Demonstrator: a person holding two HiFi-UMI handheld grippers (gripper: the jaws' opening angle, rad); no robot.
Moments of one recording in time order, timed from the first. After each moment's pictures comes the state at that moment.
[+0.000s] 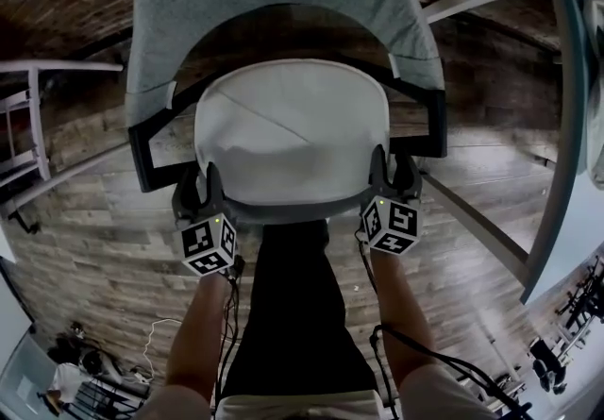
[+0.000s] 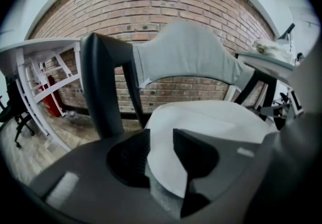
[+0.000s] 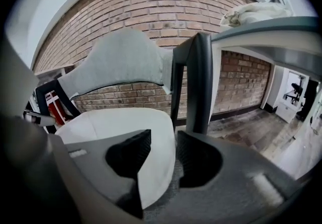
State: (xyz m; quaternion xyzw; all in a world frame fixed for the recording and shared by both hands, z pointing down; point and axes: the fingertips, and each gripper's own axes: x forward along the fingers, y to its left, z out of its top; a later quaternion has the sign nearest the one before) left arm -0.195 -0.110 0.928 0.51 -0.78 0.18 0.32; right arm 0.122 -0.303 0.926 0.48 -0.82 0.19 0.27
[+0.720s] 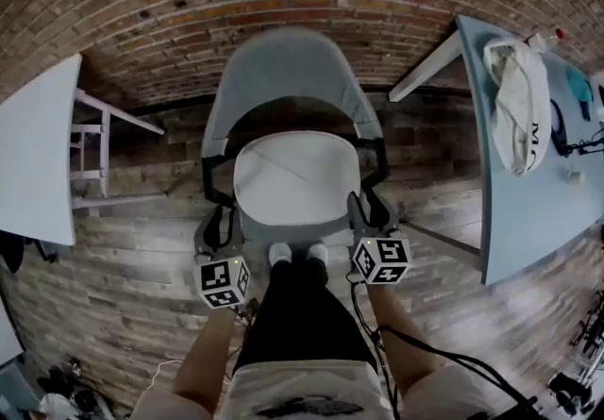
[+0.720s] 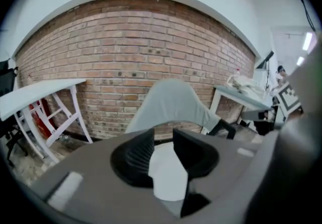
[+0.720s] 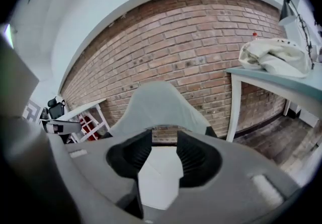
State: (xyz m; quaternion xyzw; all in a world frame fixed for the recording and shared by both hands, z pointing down) left arm -0.164 -0.097 0.672 0.58 -0.77 0.13 0.24; right arm 0.080 -0.251 0.680 0.38 -0.88 0.21 0.18
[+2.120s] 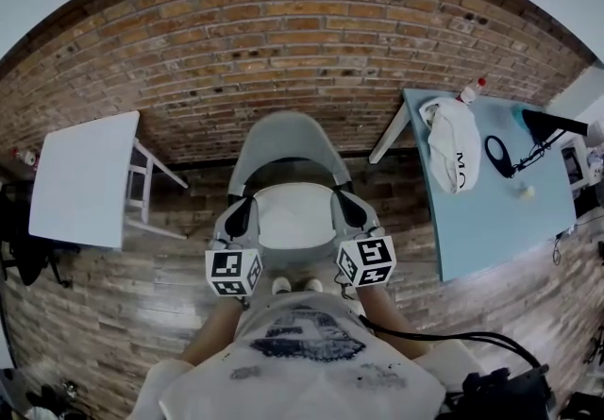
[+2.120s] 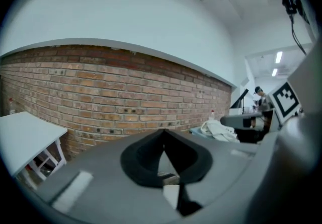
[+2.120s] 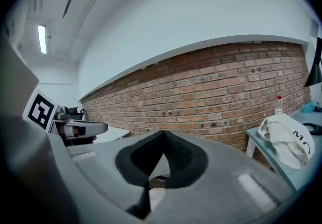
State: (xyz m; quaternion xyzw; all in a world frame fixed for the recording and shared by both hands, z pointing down) left arm -0.098 -0.114 0.347 0.67 -0.73 0.04 0.11; right arm 0.057 -0.201 0.337 0.31 -0.94 0.09 0.08
